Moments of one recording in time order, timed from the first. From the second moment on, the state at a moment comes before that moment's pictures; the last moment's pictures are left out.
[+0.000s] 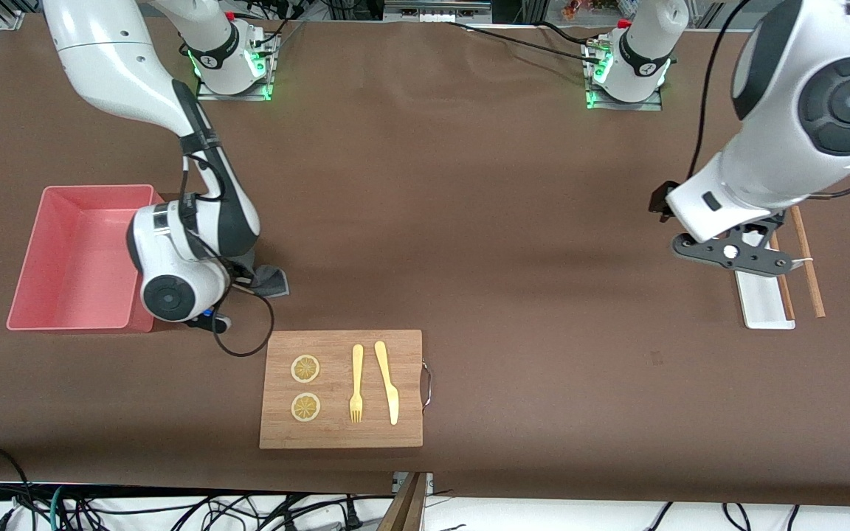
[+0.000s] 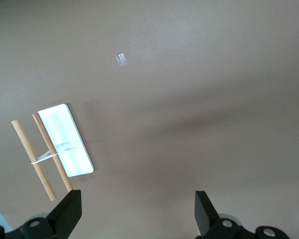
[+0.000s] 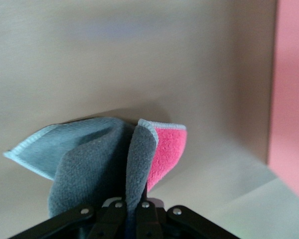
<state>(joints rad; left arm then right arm) -0.24 0.36 -0.01 -1.20 0.16 1.35 0.04 0.29 0.68 -0.04 -1.53 -0.05 1.77 0.63</state>
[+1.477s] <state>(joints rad) 0.05 0.10 0.01 -1.55 0.11 1.62 0.34 0.31 0.74 0.30 -1.53 0.17 2.16 1.21</state>
